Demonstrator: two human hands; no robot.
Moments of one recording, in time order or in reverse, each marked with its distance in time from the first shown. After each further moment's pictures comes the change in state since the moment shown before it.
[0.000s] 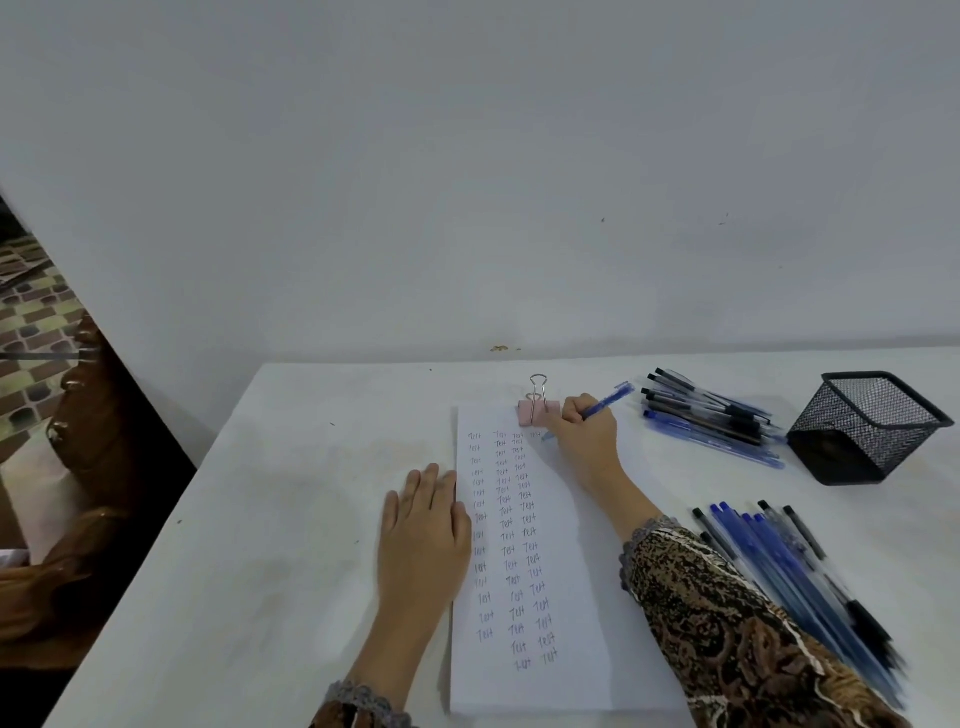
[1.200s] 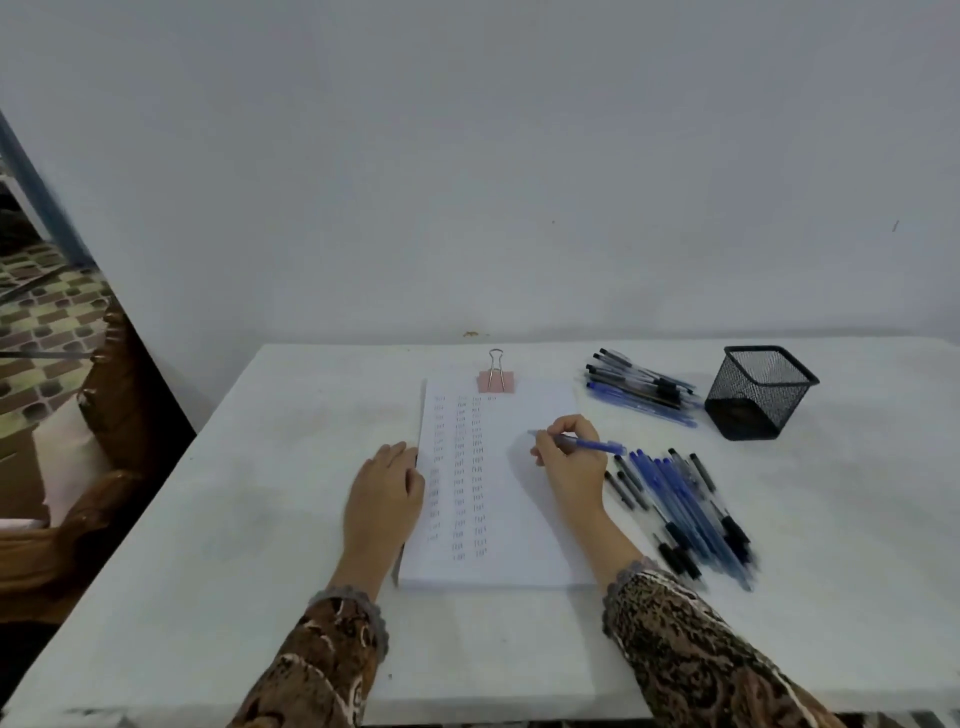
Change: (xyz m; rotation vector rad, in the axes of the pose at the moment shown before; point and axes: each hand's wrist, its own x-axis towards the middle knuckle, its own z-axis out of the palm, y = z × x) left_hand -0.040 0.011 -0.013 -0.144 0.127 -0.009; right_hand -0.097 -0.009 -0.064 -0.003 0.045 -0.097
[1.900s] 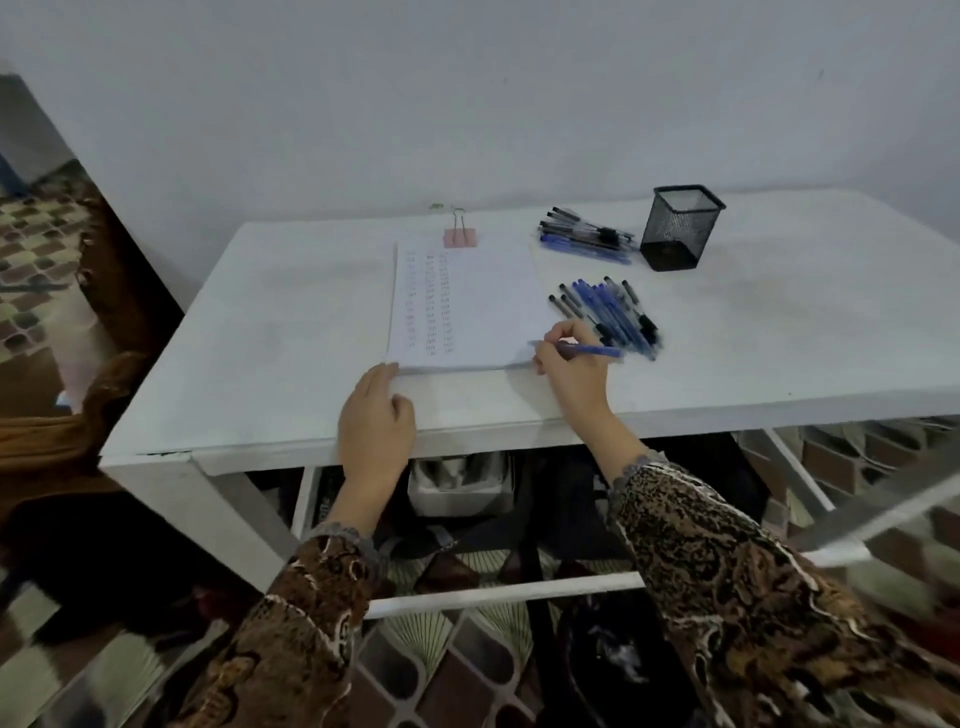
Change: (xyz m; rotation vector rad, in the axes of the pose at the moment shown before) left_hand -0.165 0.015 -0.013 -0.244 0.120 -0.003; right_hand -0.132 -0.034 -0.084 -0.073 -0.040 0.003
